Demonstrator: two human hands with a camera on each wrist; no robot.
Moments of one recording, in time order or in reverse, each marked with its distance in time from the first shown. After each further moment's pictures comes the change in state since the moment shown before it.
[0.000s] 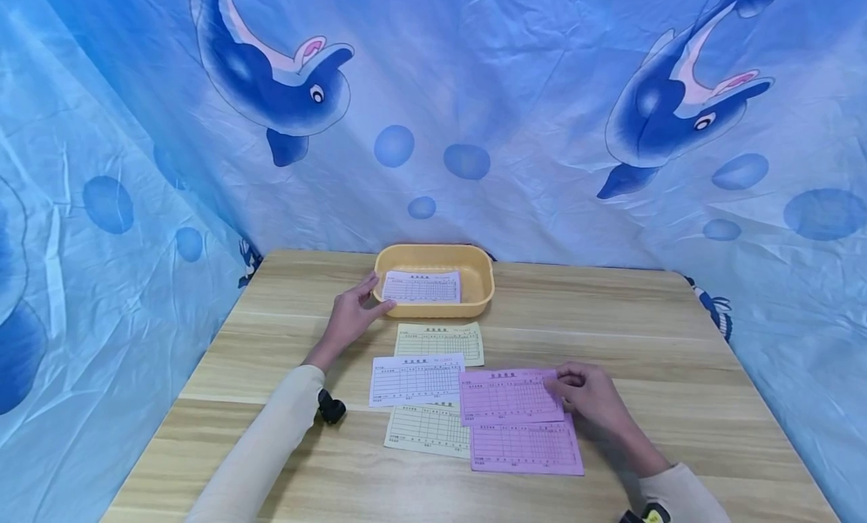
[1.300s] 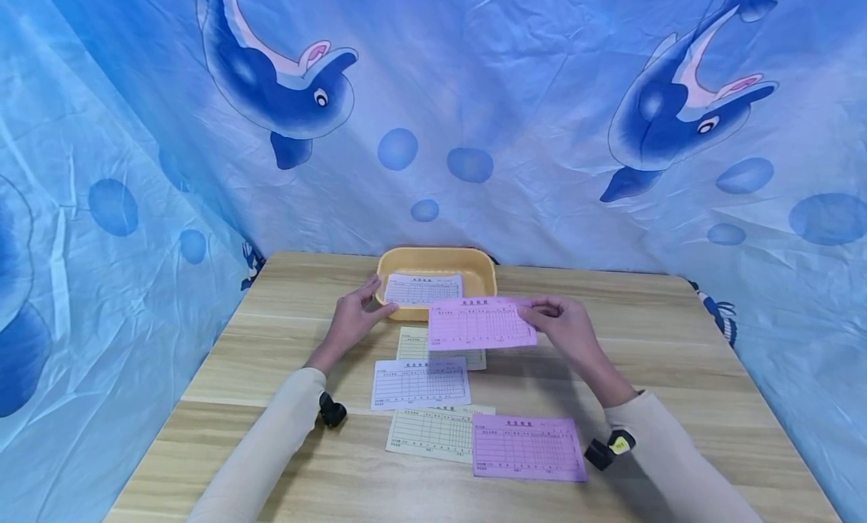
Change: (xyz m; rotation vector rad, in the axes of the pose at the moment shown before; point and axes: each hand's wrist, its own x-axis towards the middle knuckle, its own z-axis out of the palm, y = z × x) left_hand 0.000 -0.001 0.002 -0.002 0.001 0.015; right_hand 0.060 -0.099 0.000 0.080 0.100 -0.113
